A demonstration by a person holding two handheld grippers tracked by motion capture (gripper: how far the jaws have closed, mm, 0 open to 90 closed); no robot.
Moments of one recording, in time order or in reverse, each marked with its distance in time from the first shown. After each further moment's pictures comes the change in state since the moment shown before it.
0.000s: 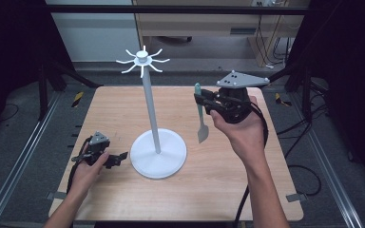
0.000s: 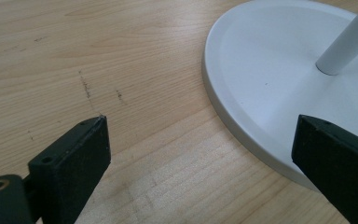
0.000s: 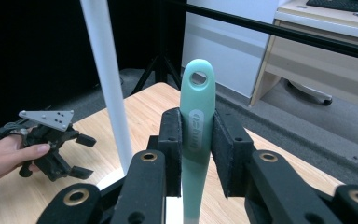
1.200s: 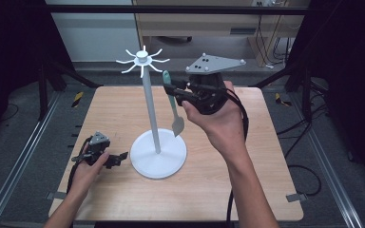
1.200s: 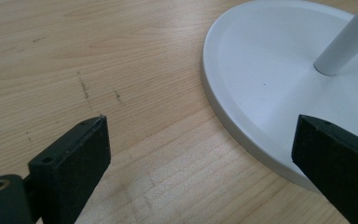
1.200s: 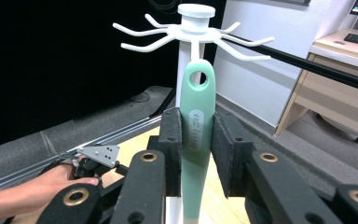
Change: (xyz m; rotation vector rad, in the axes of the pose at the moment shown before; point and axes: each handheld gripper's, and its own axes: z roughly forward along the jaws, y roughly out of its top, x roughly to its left) left arm 0.000 0.000 0.000 -0.002 -0.004 -0.003; right arm 0.049 0.057 0.008 -0.061 0.108 -0.067
